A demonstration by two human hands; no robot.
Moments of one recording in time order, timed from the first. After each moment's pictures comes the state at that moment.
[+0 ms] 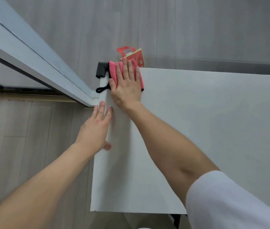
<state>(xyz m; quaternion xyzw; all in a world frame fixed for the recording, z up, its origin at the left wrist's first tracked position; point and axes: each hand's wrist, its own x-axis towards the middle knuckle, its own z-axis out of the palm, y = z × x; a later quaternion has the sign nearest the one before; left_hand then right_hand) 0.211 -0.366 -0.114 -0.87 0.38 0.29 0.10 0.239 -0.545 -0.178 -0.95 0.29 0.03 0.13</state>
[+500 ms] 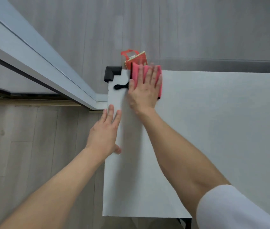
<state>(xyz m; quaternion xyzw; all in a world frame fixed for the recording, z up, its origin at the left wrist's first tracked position) 0.216 -0.363 -0.113 -0.86 0.41 0.29 0.09 0.231 -0.550 -0.177 -0.90 0.42 0.00 0.12</state>
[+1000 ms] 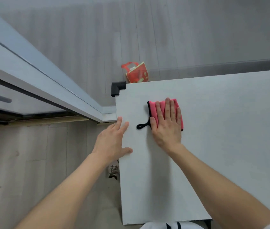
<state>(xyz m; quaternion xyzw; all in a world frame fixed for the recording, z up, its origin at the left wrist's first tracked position) 0.247 -0.355 -0.099 -0.85 0.44 0.28 0.04 0.112 -0.536 -0.184 -0.92 0.37 0.03 0.11</state>
